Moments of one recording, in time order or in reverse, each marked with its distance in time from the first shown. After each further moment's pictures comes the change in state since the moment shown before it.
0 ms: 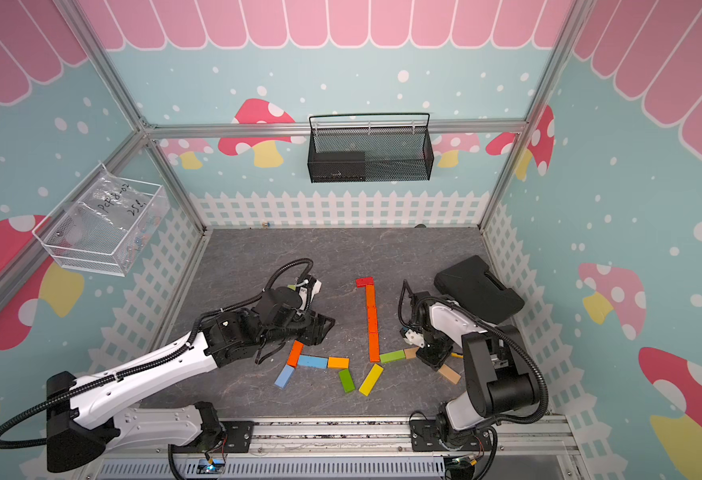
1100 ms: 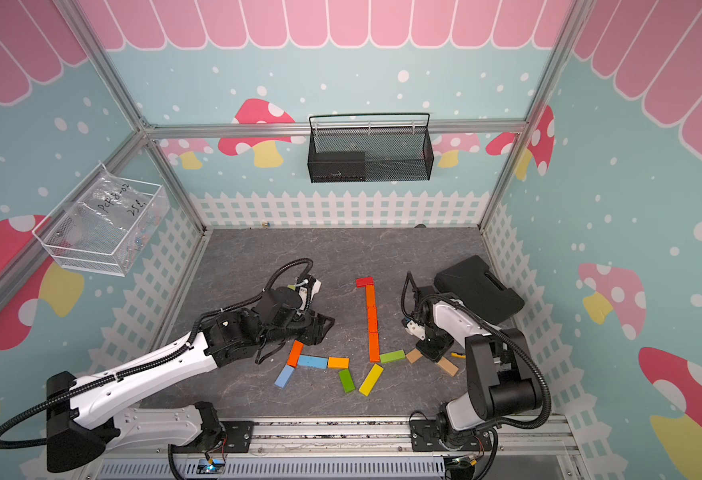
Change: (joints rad) left arm 0.000 0.000 0.000 0.000 -0.010 0.000; right arm -0.033 -0.029 0.016 0.057 -0.013 0.032
